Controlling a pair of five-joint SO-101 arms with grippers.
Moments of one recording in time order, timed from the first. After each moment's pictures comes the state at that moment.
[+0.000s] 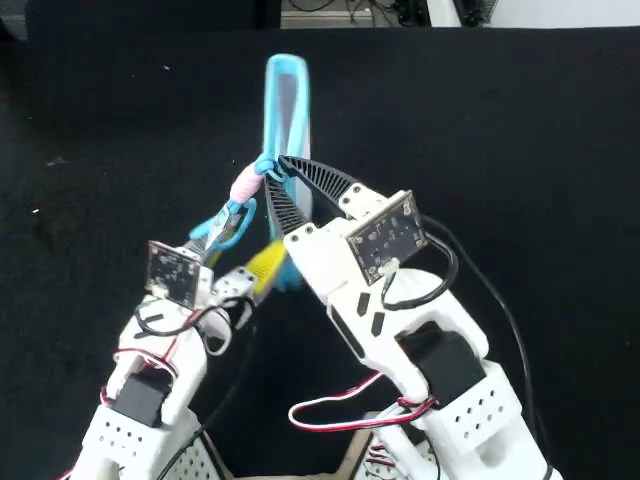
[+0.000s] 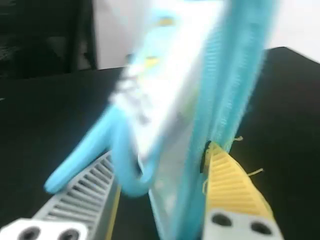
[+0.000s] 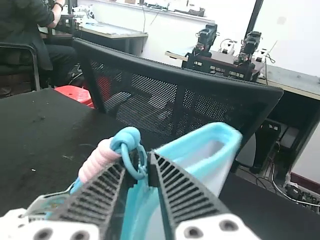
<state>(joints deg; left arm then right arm) 16.1 -103.2 95.9 21.9 2.2 -32.4 -67.5 52.4 27.4 6.8</state>
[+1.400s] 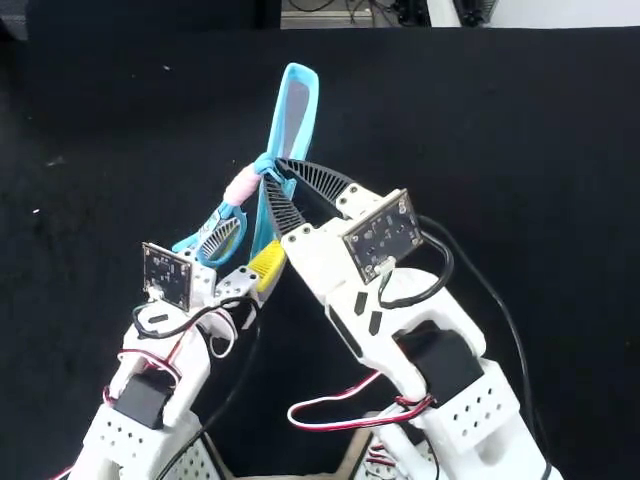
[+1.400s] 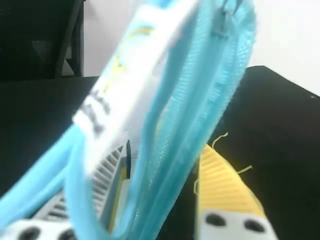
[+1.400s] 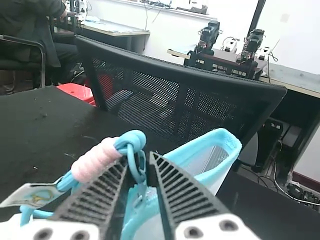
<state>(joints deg) 19.6 -103.4 95.7 19.4 6.9 -32.7 -66.9 52.4 27.4 6.9</state>
